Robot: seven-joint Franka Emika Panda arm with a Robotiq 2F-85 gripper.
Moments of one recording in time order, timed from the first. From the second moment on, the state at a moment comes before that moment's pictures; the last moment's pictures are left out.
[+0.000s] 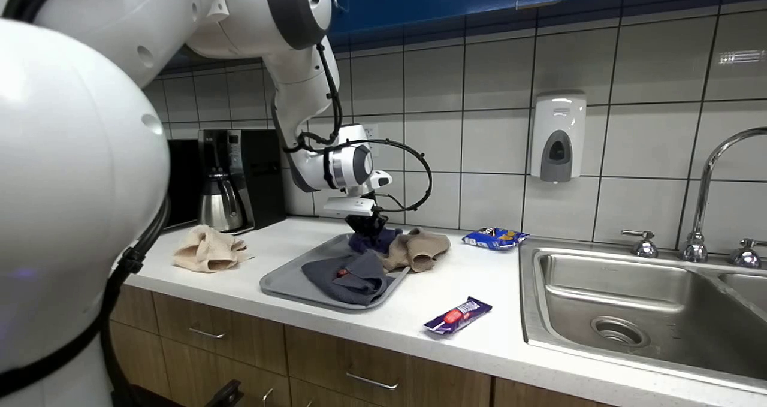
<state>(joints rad) 0.20 0.80 -0.04 -1.59 -0.12 2.68 0.22</state>
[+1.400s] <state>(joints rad) 0.33 0.64 -0.06 -1.69 -0.15 2.68 0.25</state>
